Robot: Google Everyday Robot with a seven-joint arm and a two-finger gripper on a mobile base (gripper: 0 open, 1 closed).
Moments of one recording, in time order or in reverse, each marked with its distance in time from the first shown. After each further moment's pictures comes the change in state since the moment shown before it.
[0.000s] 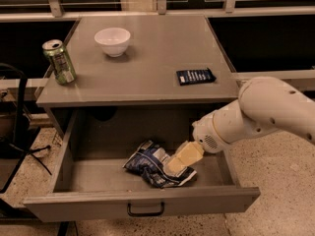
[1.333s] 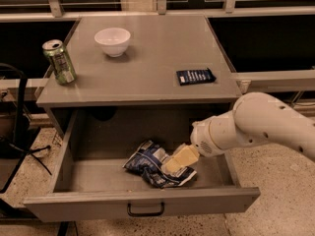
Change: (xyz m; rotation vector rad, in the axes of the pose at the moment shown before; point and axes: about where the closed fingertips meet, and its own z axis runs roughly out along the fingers) arm 0.006 -0.021 0.025 0.093 -0.055 -0.010
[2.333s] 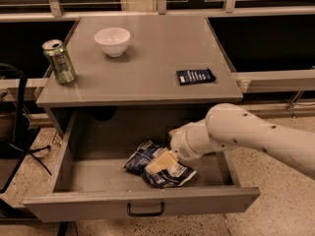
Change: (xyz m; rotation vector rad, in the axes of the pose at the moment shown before) arm -0.012 0.012 0.064 -0.029 -0.016 -0.072
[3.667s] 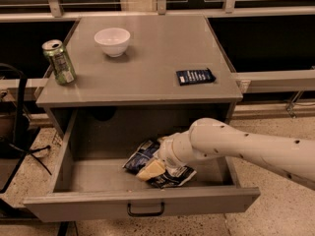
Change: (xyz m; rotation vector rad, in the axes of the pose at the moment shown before) arm 0.008 0.010 0.063 -0.031 -0.023 -0.053
